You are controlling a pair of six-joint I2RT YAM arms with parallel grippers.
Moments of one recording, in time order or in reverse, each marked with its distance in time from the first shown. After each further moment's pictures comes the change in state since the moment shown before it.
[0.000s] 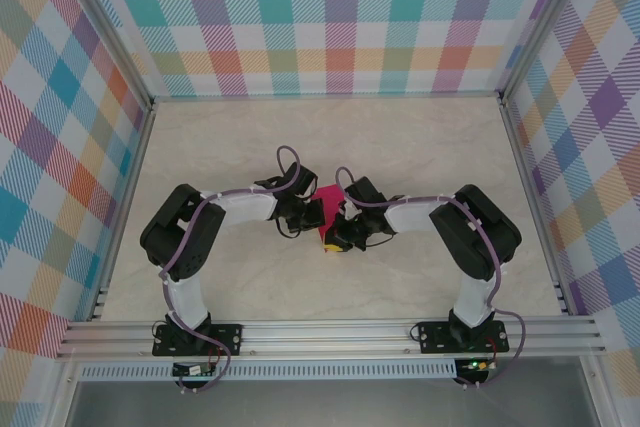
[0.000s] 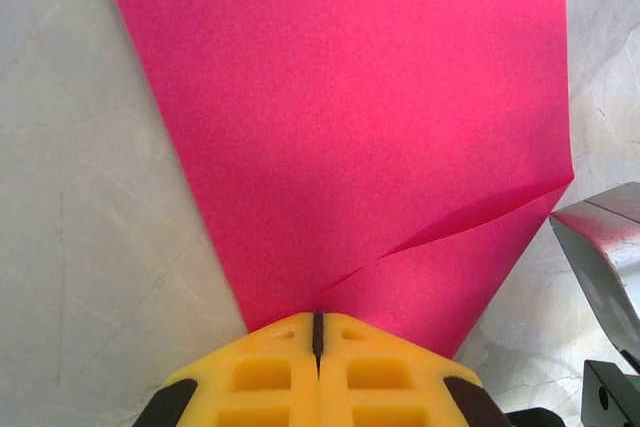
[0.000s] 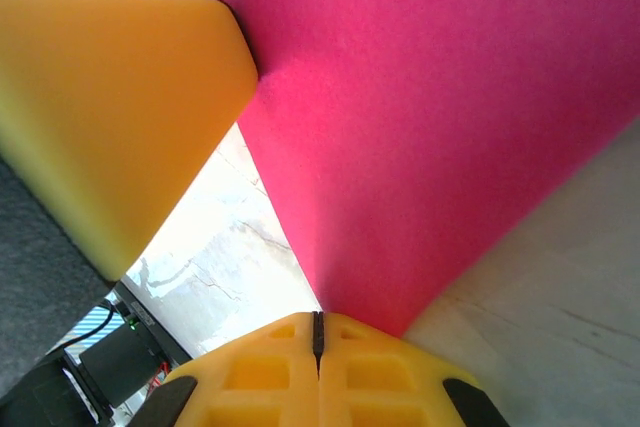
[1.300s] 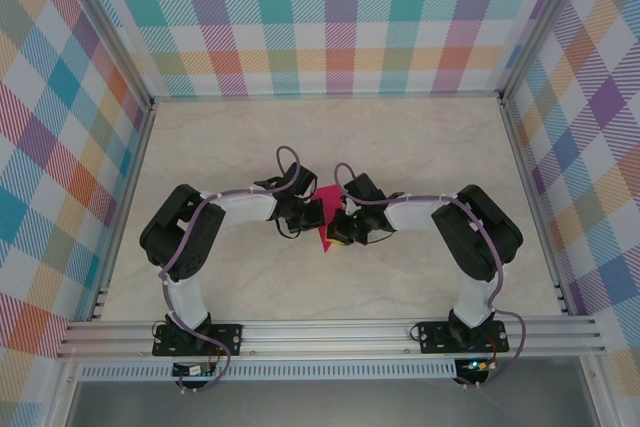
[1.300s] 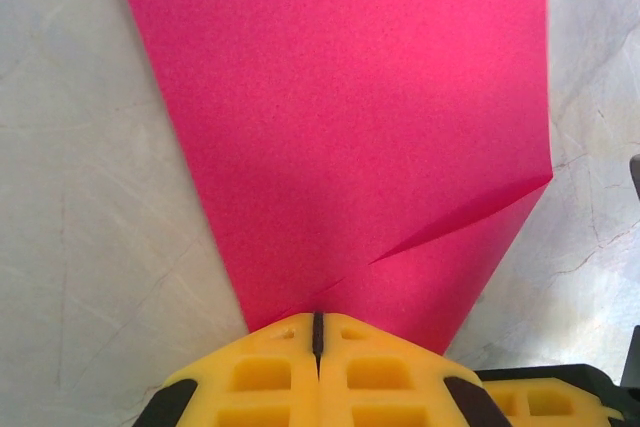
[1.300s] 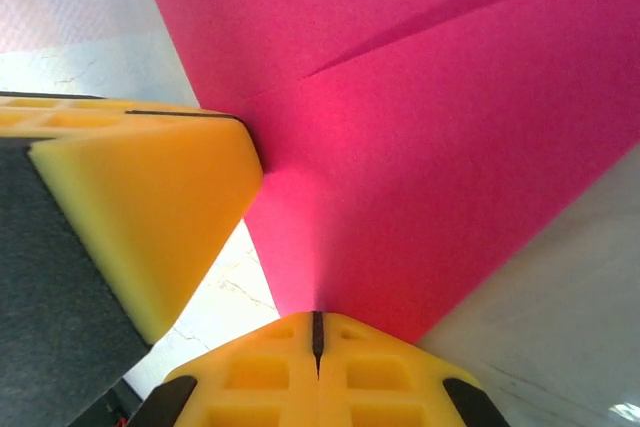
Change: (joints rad) left arm 0.000 -0.002 -0.005 0.009 -0.001 -0.002; right arm -0.003 -0.009 0.027 -0.021 0.134 -0.051
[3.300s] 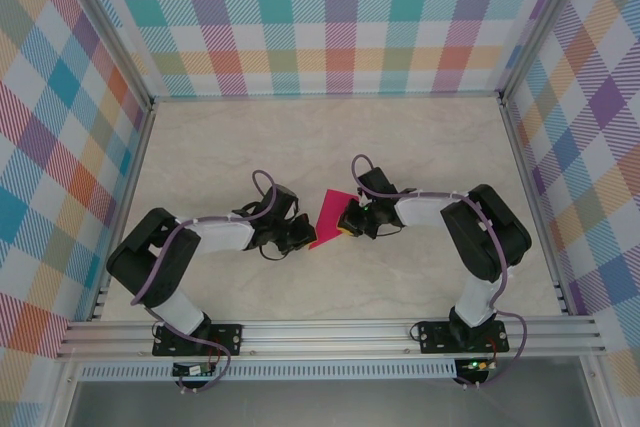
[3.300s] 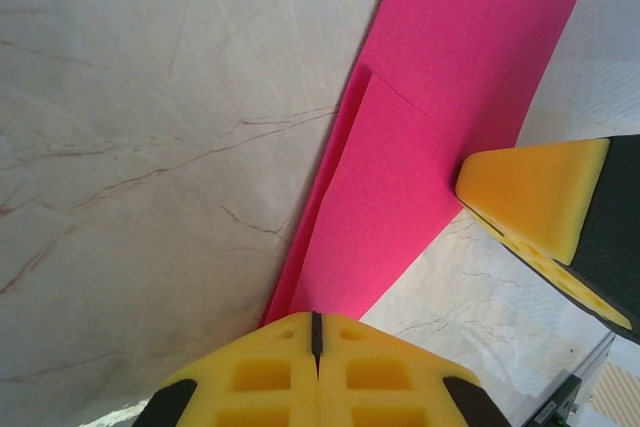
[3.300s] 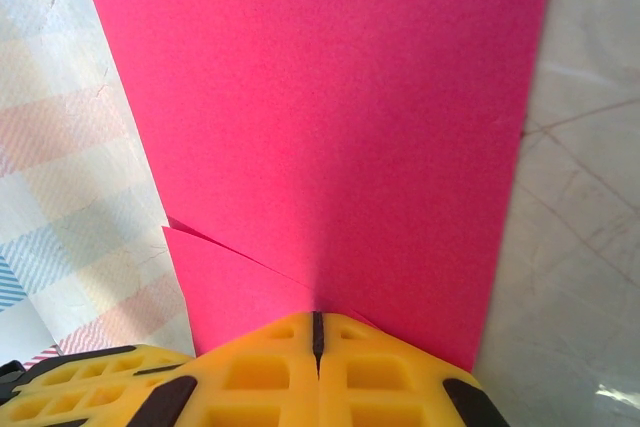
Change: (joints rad) left arm -0.008 -0.228 -0.341 0.275 0.092 -0.222; right arm -0.094 -0.031 -0.021 0.000 0.069 0.108
